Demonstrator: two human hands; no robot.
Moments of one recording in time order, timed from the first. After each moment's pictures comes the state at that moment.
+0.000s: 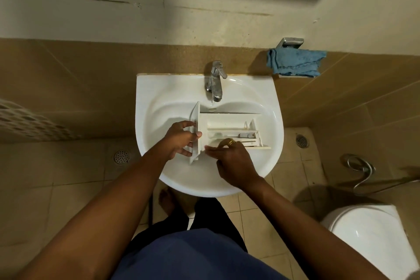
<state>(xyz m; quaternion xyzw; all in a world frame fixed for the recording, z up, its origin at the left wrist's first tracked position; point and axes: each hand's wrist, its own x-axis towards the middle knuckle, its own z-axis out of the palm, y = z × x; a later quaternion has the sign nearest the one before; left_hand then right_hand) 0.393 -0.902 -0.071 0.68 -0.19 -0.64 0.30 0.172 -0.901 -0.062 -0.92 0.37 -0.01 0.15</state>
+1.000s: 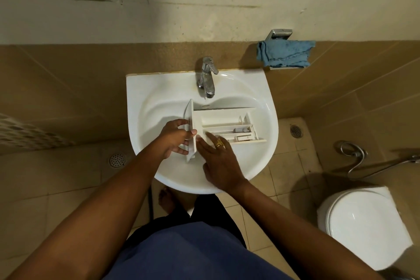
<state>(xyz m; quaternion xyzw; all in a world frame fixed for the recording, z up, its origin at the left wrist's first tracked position) 0.396 -0.906 -0.074 0.68 -0.19 -0.65 0.29 0.191 -0.879 -0.074 -0.91 0.39 0.01 0.12</state>
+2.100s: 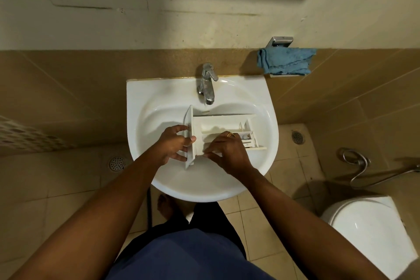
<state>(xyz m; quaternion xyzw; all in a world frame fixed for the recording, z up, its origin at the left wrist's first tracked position) 0.397 -0.906 -0.071 0.68 -0.20 -0.65 0.29 0.171 -0.942 -0.096 -0.91 0.36 -0.13 0.19</state>
